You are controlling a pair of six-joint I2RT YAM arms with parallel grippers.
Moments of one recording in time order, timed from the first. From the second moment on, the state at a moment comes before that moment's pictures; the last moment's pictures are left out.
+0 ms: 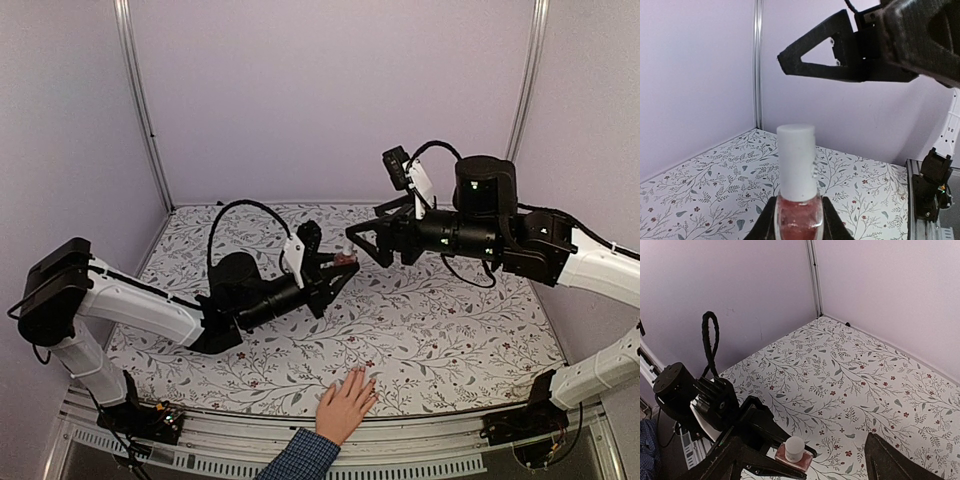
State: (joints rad) left arm -1.09 1.63 0.75 1.01 -0.04 -0.04; right arm 1.00 1.24 1.19 -0.21 0.03 0.17
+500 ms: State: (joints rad) left arm -1.10 1.65 0.76 1.04 -0.09 -0.03; right arm 1.00 1.35 1.24 -0.26 0.06 0.29
